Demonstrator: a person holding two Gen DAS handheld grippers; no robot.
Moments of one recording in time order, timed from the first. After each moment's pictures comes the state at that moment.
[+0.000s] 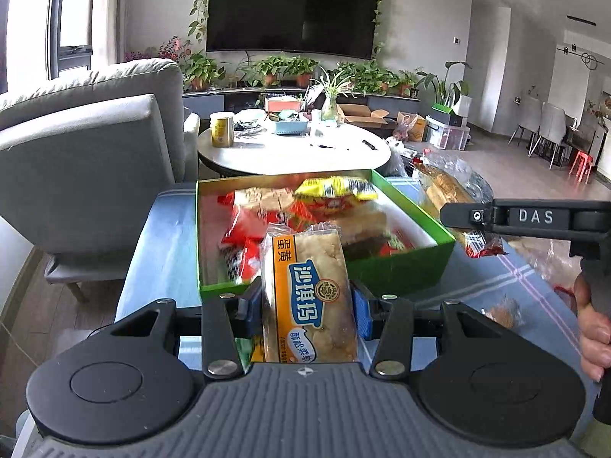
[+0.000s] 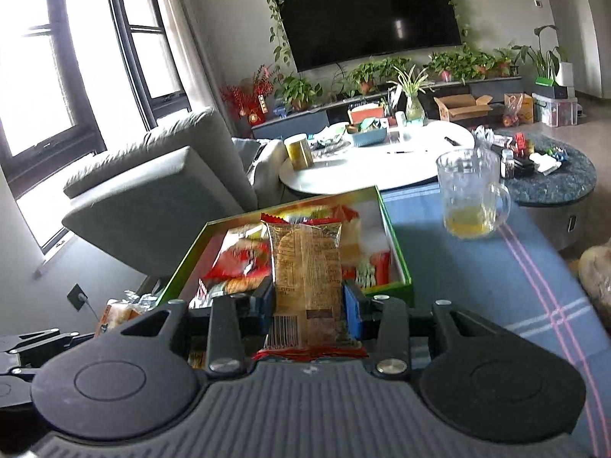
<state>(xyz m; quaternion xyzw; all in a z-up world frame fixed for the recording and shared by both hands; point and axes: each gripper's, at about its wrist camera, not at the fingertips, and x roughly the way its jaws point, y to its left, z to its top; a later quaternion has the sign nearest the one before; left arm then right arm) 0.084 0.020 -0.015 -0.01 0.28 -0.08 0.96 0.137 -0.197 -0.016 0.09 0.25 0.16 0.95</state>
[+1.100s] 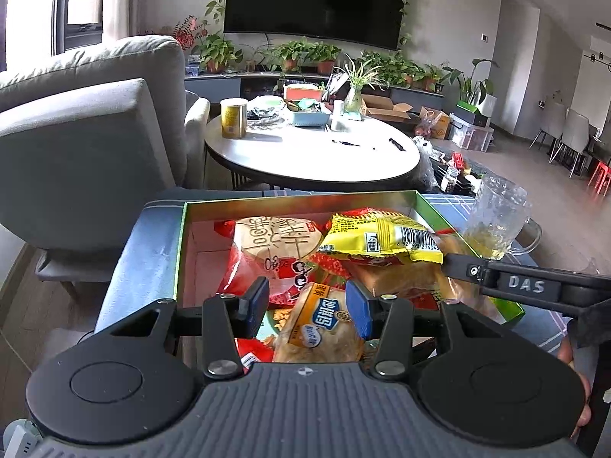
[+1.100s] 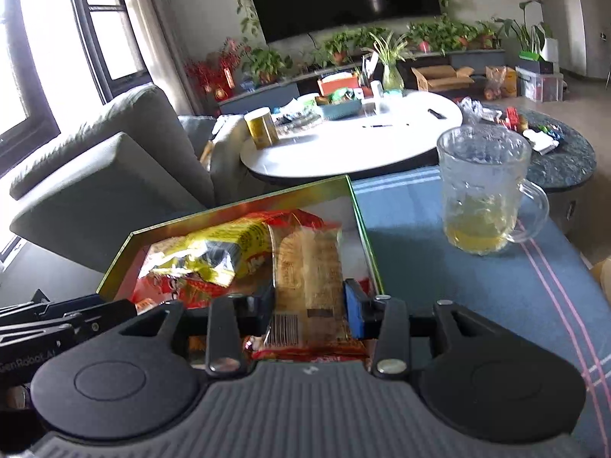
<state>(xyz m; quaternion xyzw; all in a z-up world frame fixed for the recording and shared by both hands) 0.190 0.021 -0.025 -0.03 0.30 -0.05 0.95 0.223 -0.197 -0.050 0.10 0.29 0.12 0.94</state>
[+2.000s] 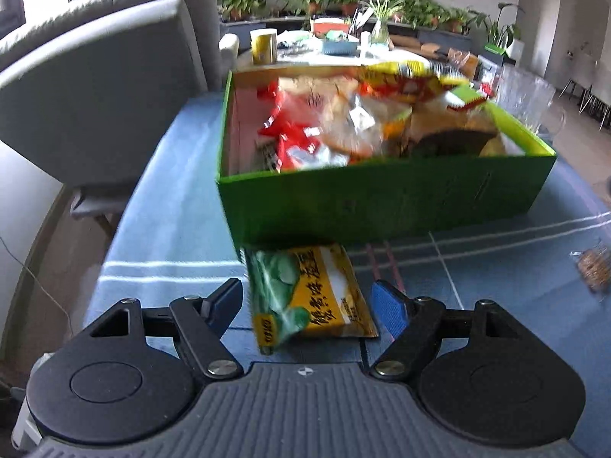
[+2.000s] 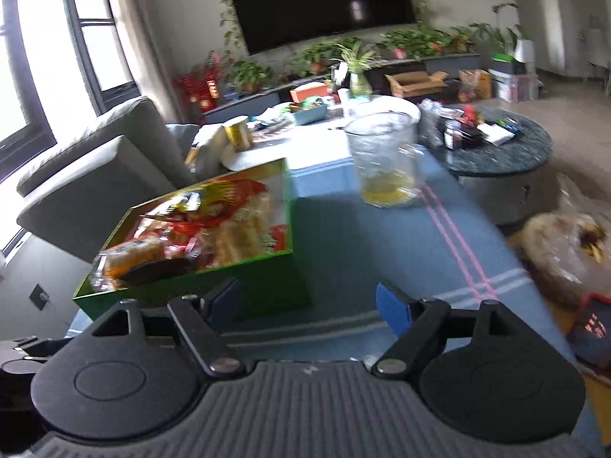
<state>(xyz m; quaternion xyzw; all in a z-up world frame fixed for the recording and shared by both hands) 0.123 0.023 -0.097 0.00 0.39 -0.01 0.92 0.142 -0.268 -0.054 0.10 0.30 0.08 0.94</state>
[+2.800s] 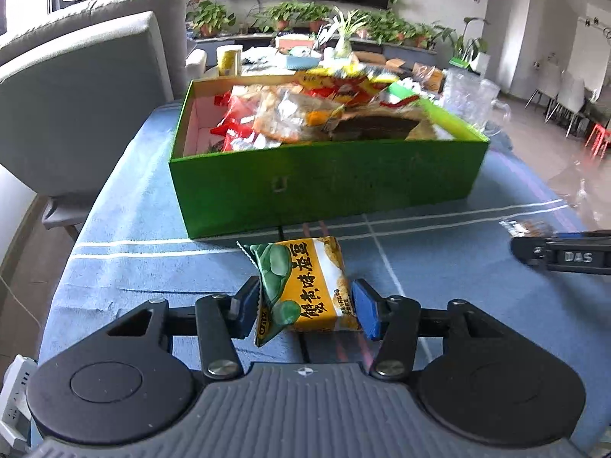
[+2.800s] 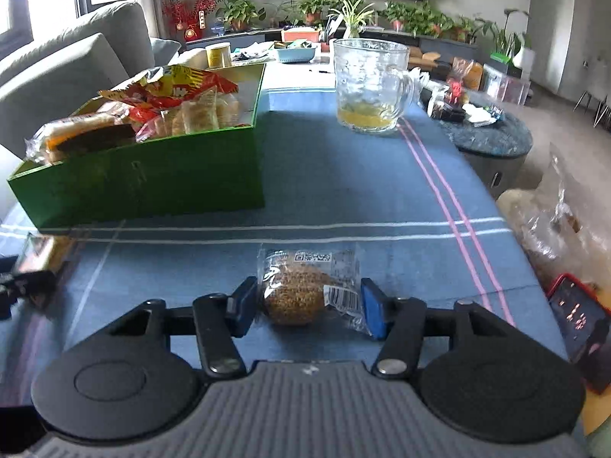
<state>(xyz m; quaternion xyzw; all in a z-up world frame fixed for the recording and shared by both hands) 0.072 0.006 -0.090 -0.01 0.35 -0.06 0.93 0.139 -0.247 -0.109 0.00 0.36 0.07 0.93</state>
